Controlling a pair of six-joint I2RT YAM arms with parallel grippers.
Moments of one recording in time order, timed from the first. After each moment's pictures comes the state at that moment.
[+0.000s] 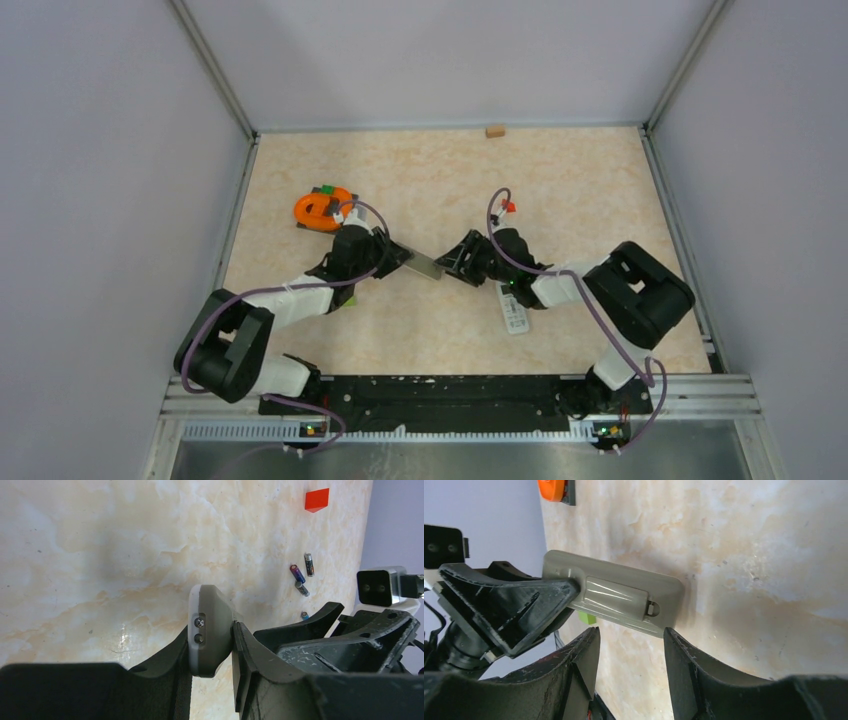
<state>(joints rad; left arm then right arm) -0.45 1.37 0.50 0.31 0.11 -0.94 0.69 1.67 0.59 0.64 -0.19 1.14</state>
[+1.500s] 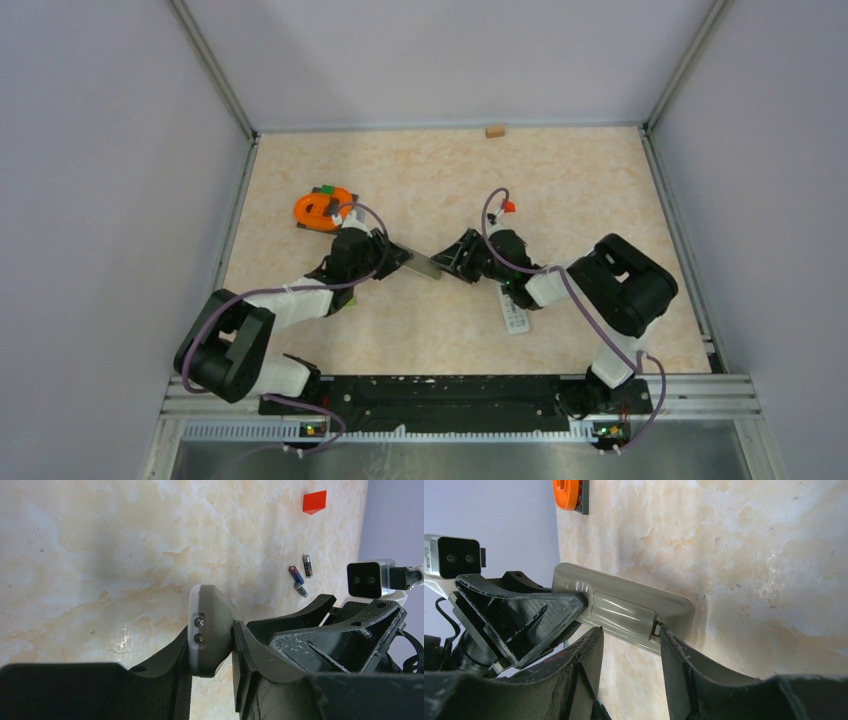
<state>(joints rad) -0.45 1.37 0.47 0.36 0.11 -0.95 0.69 1.78 0.60 0.80 -0.20 1.17</state>
